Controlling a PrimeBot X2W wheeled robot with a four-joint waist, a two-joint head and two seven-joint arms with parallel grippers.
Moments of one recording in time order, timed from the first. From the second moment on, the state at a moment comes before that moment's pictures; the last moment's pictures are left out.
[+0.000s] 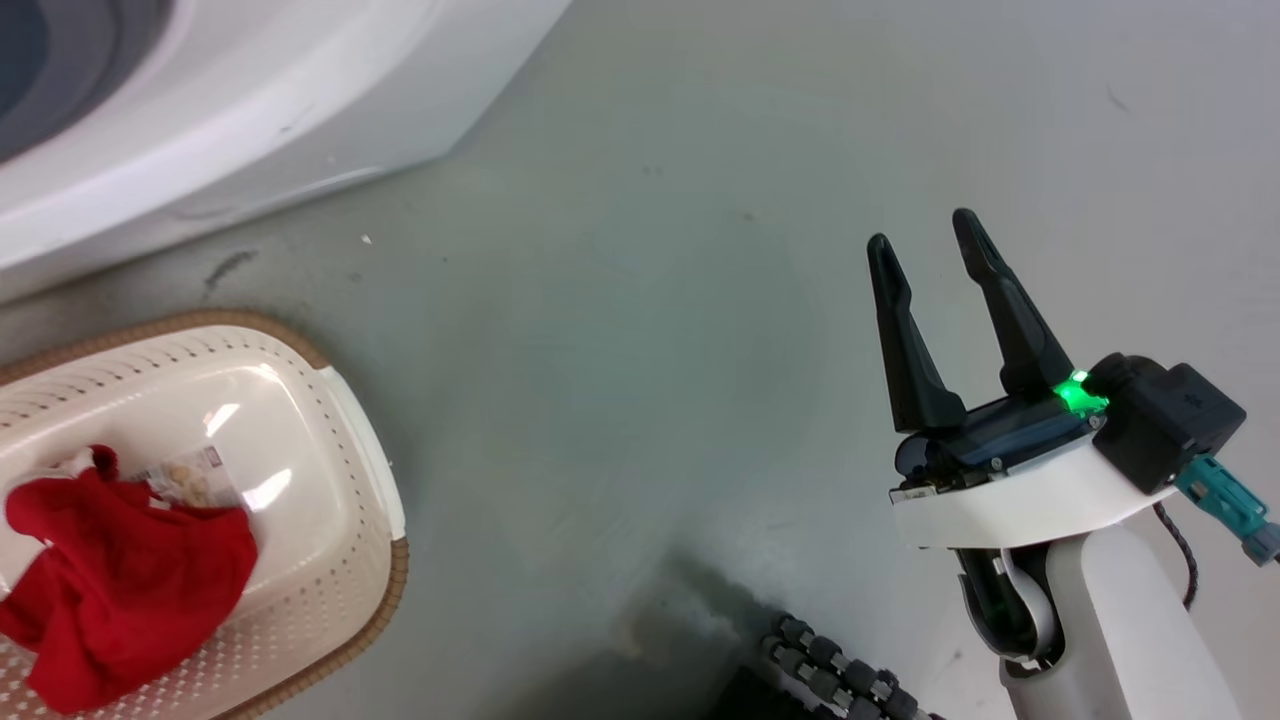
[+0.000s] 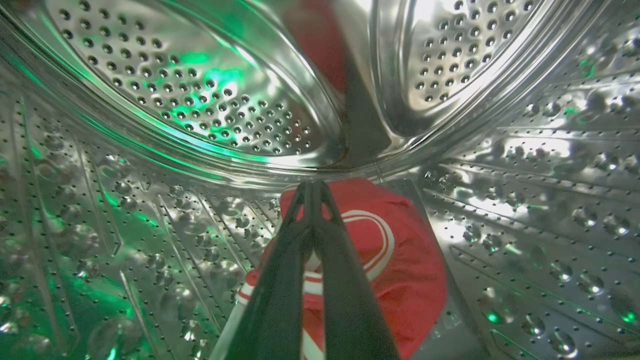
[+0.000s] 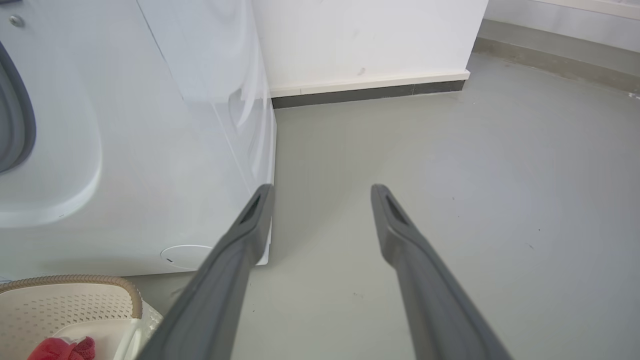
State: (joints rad) left arm -1.24 0.73 -0.05 0.60 -0.12 0.04 0.11; right arm -0.31 -0.05 0.22 0.01 0.30 0.13 -0.26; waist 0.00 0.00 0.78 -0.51
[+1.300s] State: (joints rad) left arm -0.65 0.50 0.01 0.40 -0.31 0.12 -0.15; right arm -0.21 -0.05 0.17 0.04 0.23 0.13 -0.26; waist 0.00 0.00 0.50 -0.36
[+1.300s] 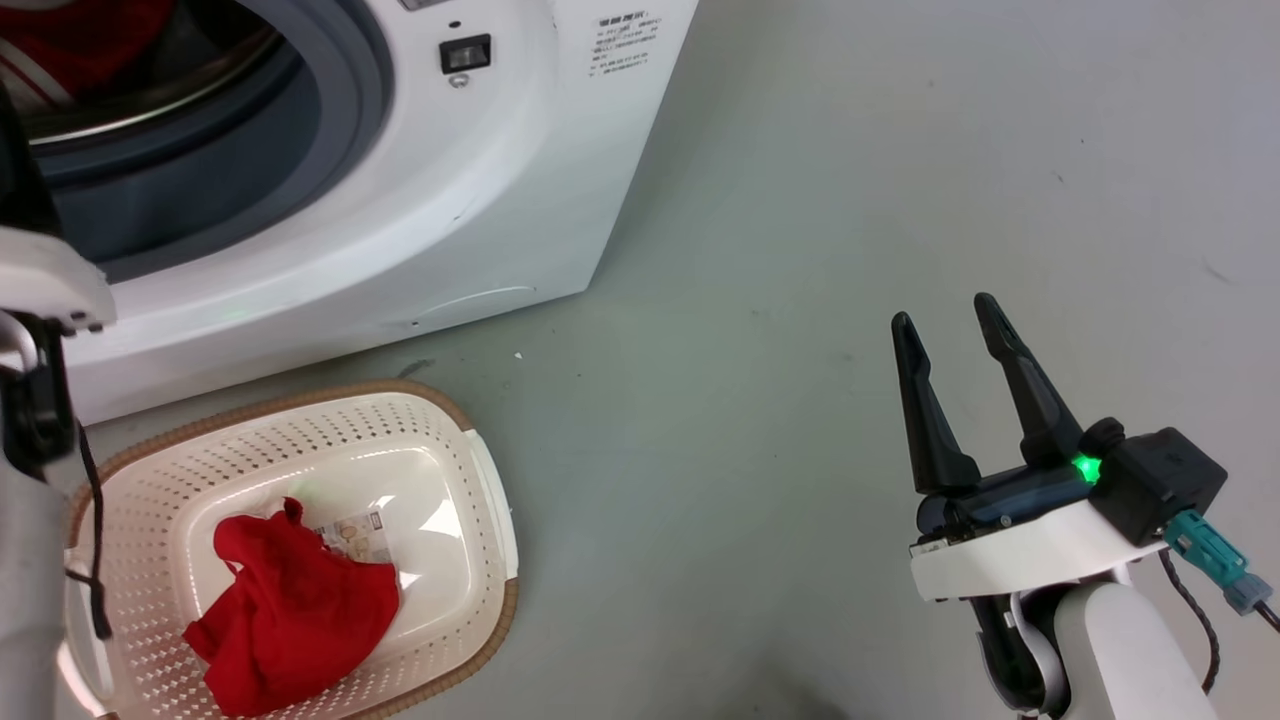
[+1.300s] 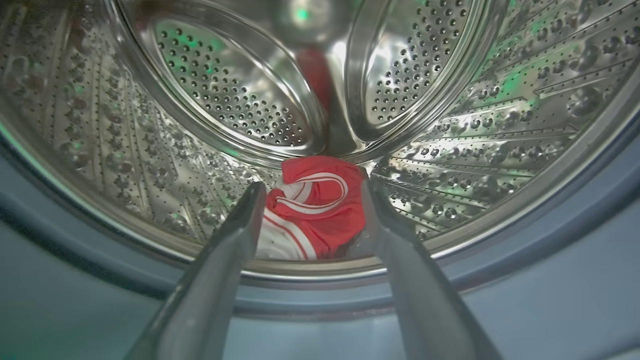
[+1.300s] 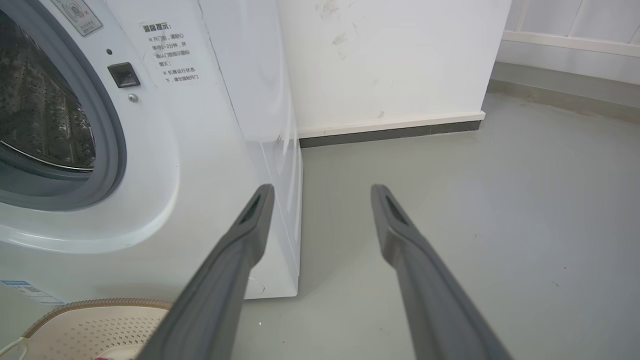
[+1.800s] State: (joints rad) left arm -0.92 0.69 -0.02 0.47 -0.28 0.06 0.18; right arm -0.25 -0.05 0.23 0.04 0.29 0.13 -0.26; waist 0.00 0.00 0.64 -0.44
